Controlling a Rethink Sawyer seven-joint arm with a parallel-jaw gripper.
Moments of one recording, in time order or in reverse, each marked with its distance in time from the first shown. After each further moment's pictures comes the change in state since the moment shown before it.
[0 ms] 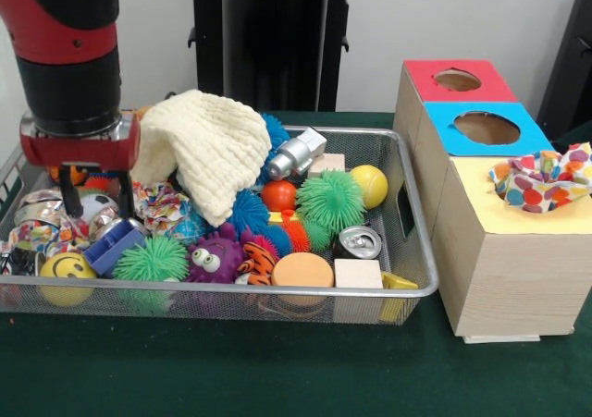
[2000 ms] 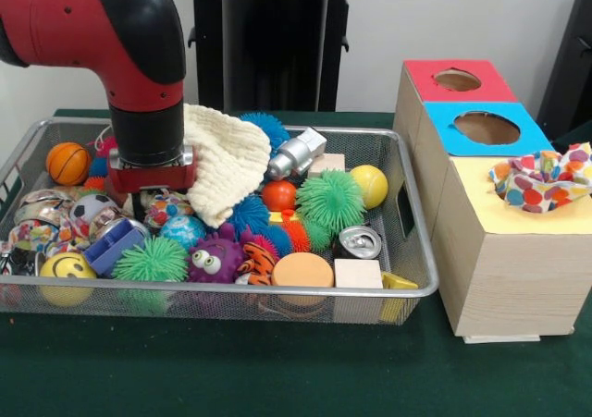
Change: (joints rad) arm -0.034 0.112 -0.053 0.245 -0.154 -0.389 0.000
